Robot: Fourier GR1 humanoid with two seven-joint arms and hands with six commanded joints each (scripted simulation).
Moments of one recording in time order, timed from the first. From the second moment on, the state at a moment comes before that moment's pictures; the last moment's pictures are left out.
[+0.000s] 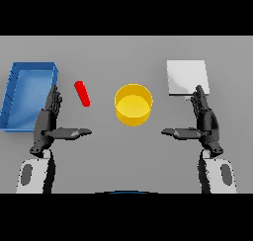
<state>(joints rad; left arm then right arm) 0.00 0.00 0.00 -1.57 0.00 0.00 0.00 0.00 0.00 0.00 -1.57 0.00 0.00 0.00</state>
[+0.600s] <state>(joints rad) 0.10 0.06 -0.10 -1.73 -0.13 -0.01 0.05 0.08 -0.06 0.13 -1.68 0.27 -0.07 -0.09</state>
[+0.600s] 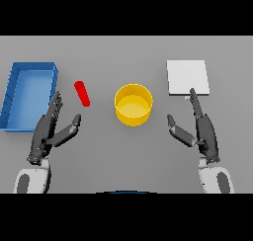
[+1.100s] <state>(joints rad) -0.08 0.06 -0.08 -1.52 -0.13 -0.03 0.07 0.09 -0.05 0.12 -1.70 0.21 -0.03 -0.10</state>
